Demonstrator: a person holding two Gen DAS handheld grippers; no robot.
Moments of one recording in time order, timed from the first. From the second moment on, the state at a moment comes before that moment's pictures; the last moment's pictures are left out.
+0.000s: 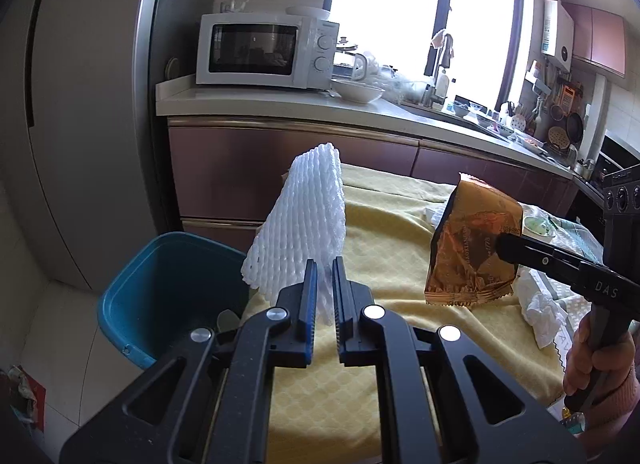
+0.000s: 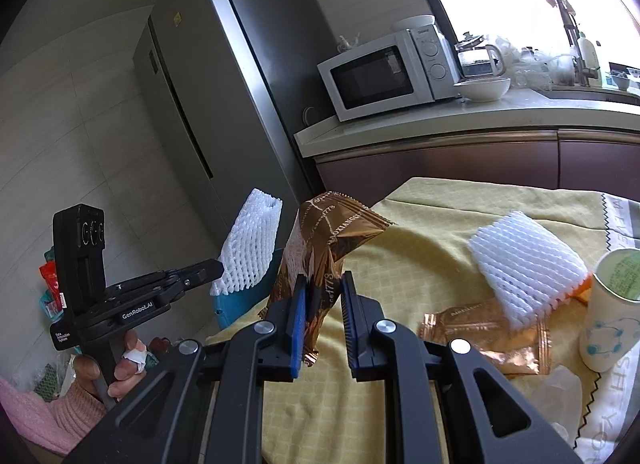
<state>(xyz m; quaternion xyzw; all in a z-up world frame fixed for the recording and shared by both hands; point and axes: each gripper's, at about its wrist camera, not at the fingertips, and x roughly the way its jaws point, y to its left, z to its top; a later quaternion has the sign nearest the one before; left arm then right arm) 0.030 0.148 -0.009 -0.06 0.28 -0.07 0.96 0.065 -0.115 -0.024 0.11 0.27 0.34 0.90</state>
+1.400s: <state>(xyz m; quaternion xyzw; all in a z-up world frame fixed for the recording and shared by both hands) 0.064 0.258 -0.076 -0.10 0.34 0.05 0.93 0.154 0.071 -0.047 0.01 0.38 0.42 0.82</state>
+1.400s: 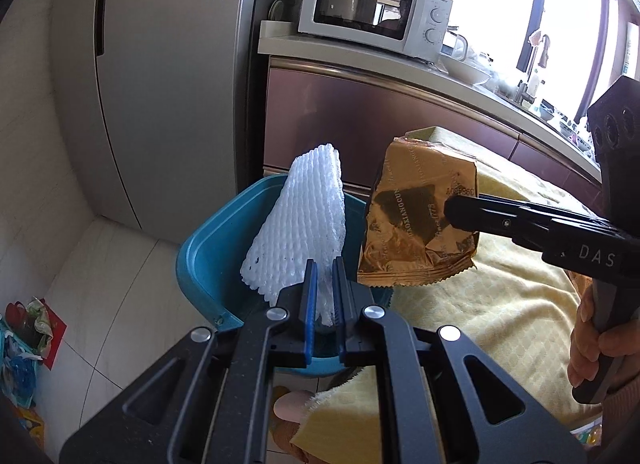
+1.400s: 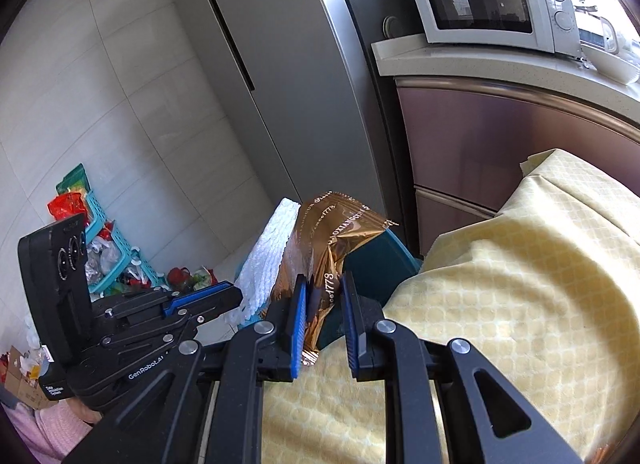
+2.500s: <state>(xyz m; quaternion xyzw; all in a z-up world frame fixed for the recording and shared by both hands) 0.076 0.274 -0.114 -0.14 0.37 0.08 0.92 0.178 0.102 -0.085 0.02 0.46 0.41 0.79</state>
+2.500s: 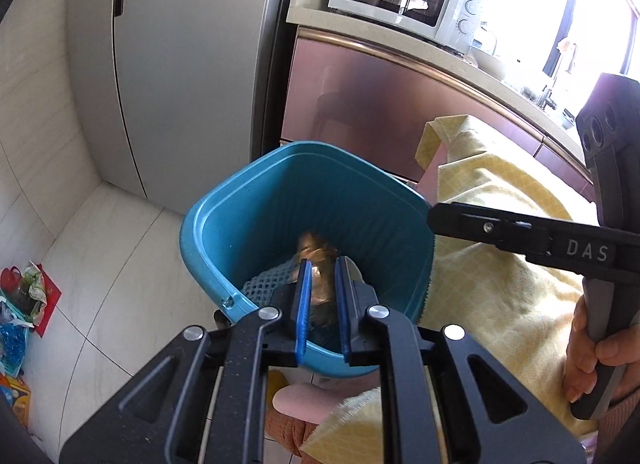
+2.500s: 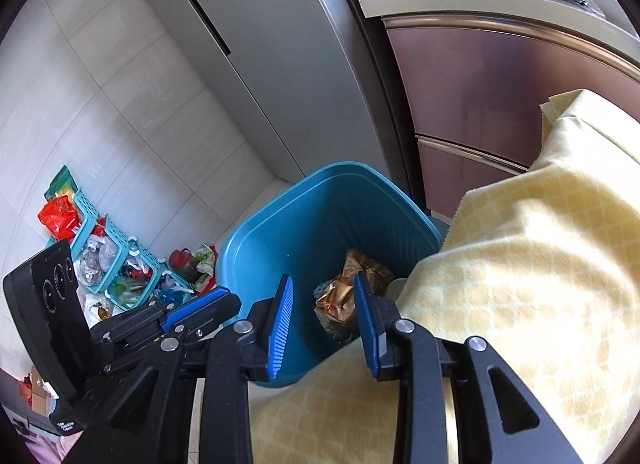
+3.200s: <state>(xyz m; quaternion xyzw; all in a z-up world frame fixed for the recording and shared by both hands) 0.058 0.173 -0.059 -0.07 0.31 -0.05 0.95 0.096 -0.041 -0.021 0.07 0.34 0.38 0.86</state>
